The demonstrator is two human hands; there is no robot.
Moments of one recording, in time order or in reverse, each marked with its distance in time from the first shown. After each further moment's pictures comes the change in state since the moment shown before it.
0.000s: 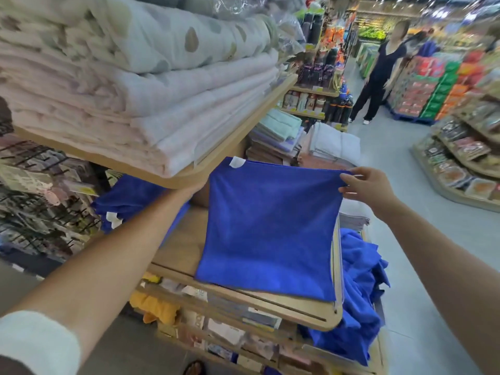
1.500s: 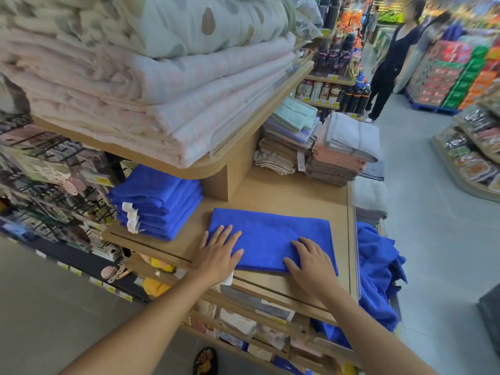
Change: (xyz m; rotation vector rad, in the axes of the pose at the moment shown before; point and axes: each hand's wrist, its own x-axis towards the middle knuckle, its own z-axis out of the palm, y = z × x) left_hand -0.139 -0.154 0.046 1.032 -0.311 0.265; right_hand -0.129 0.153 0.137 -0.956 -0.305 -0.190
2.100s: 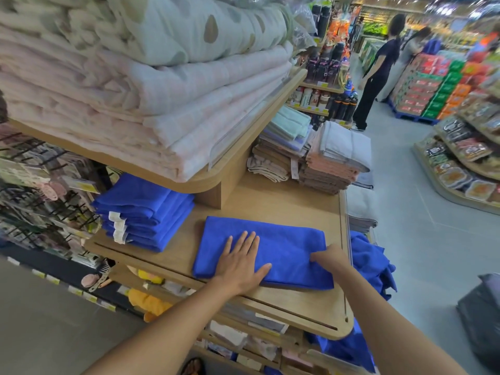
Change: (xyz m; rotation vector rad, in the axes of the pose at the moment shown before) left_hand 0.034 0.058 0.018 -0.014 0.031 0.135; right_hand 0.057 0.042 -0.044 0.426 -0.086 0.702
